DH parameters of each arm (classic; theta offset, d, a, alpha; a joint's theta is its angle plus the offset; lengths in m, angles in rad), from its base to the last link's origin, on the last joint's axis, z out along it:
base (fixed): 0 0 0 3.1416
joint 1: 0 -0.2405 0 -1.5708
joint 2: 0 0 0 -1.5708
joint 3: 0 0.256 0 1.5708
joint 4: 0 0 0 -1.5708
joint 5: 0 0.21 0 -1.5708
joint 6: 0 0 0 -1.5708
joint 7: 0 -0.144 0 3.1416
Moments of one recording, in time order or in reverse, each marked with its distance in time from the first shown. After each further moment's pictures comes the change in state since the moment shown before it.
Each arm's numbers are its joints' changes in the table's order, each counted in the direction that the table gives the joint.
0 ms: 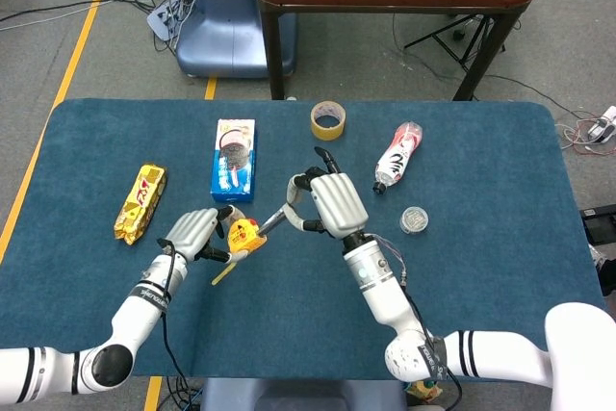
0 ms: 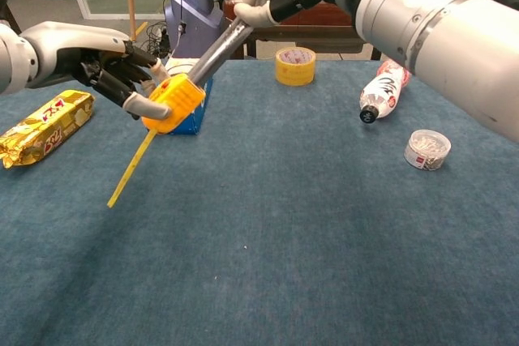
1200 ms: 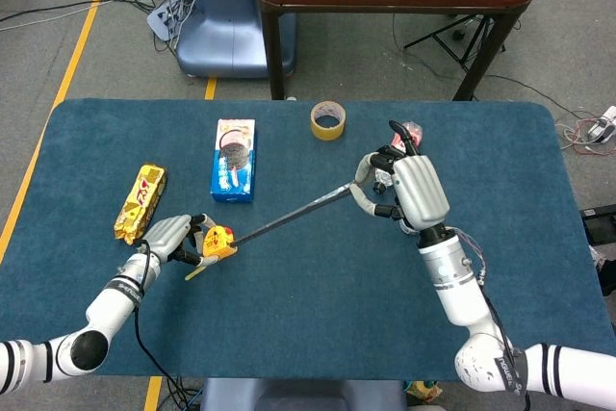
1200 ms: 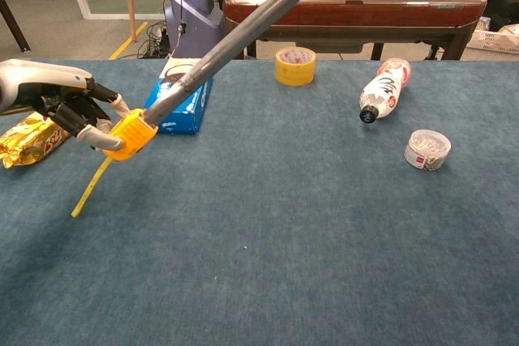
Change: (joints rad) left arm -0.021 -0.058 0.112 -0.164 0.046 -0.188 0.152; right arm 0.205 -0.336 -0.013 0.173 -0.176 0.086 -0.226
